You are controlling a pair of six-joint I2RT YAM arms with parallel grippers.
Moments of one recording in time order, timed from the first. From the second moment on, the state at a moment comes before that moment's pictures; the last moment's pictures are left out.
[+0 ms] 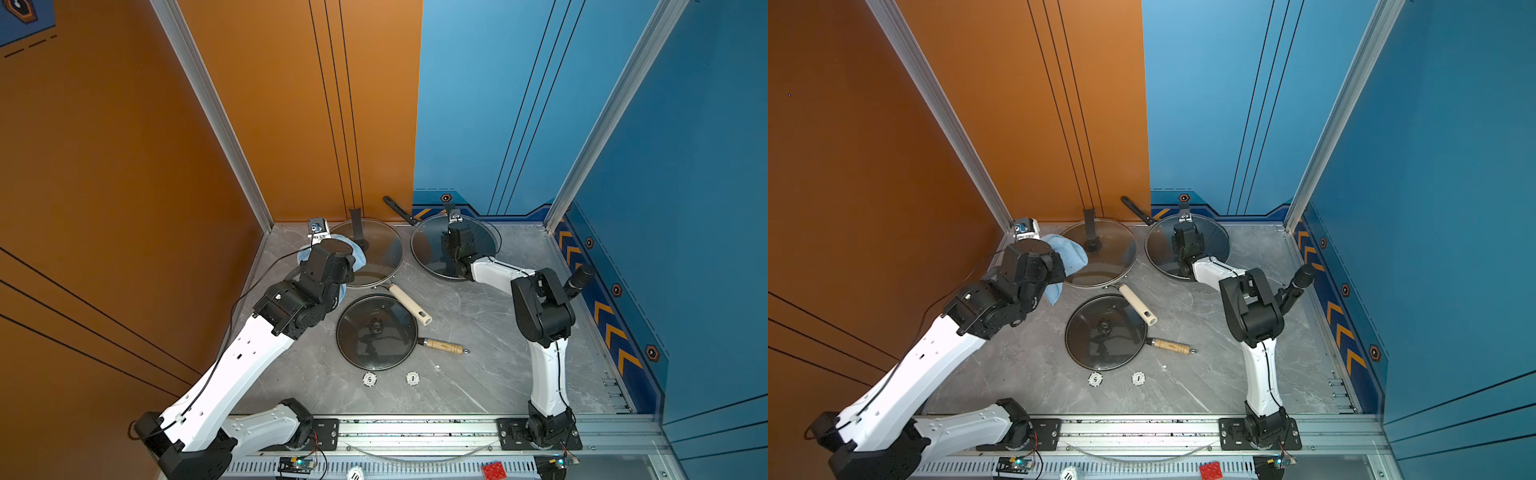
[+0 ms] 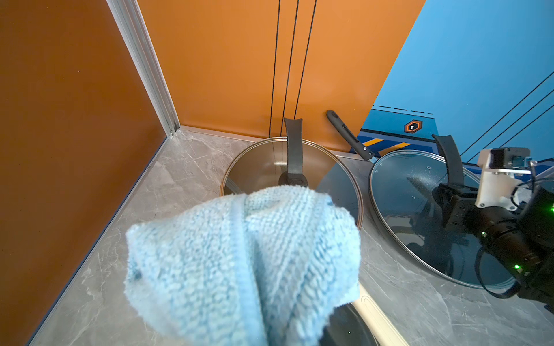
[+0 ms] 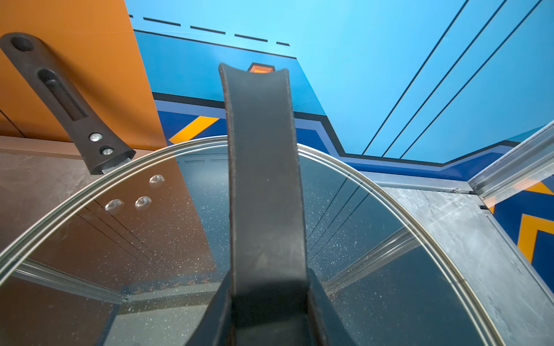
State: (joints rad) left arm -0.63 1.14 1.37 -0.79 -0.68 -0.48; right arm 0.37 2.12 1.49 0.21 0.43 0.02
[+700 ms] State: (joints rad) left arm -0.60 1.14 1.36 -0.74 -0.61 -0.48; right arm 0.37 2.07 1.52 0.15 0.34 0.08
